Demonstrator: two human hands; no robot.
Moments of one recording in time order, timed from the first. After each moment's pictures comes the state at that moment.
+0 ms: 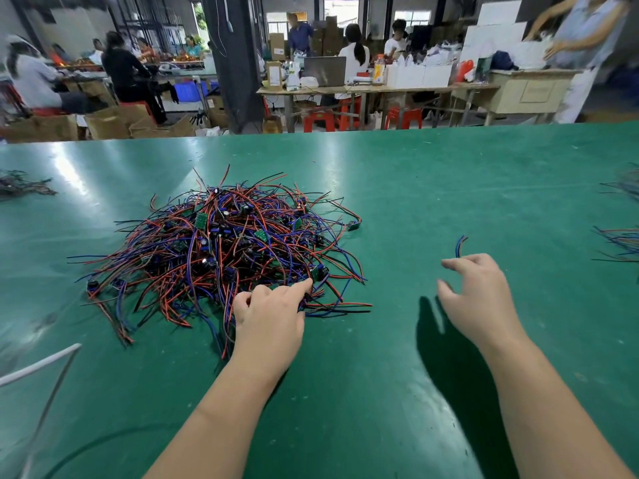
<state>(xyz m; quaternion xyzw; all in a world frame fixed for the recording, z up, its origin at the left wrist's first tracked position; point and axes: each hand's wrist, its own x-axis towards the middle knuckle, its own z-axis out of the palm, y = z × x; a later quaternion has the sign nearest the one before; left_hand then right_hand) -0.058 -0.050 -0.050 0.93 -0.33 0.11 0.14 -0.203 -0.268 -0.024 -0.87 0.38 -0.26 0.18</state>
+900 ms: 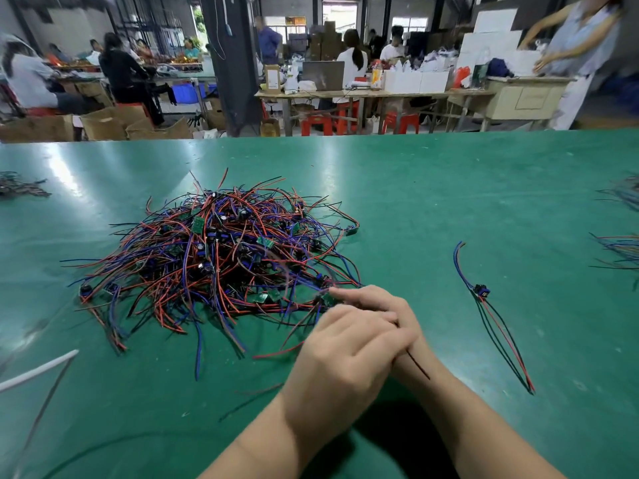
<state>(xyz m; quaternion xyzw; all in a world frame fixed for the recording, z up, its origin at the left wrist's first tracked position) -0.126 -0.070 -0.029 0.60 -0.63 0.30 0.40 -0.175 -0.177 -0.027 -0.75 0.06 -0.28 0.59</state>
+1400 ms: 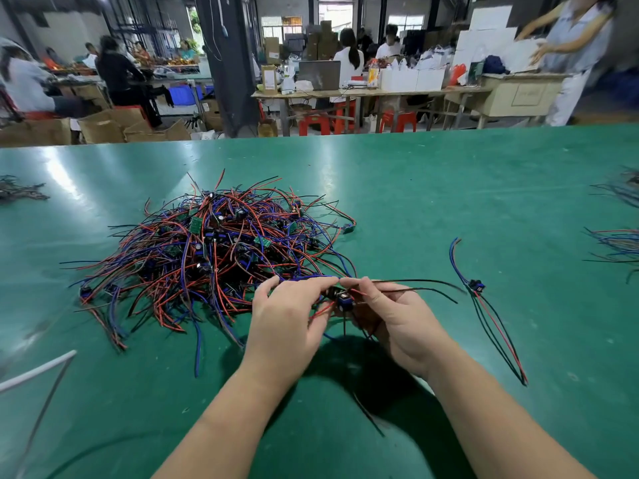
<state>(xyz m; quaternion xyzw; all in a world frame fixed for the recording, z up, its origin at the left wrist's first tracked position) -0.084 -0.055 -0.031 0.82 -0.44 0.16 0.33 -0.171 -0.192 -0.027 -0.54 0.12 -0.19 0.81</state>
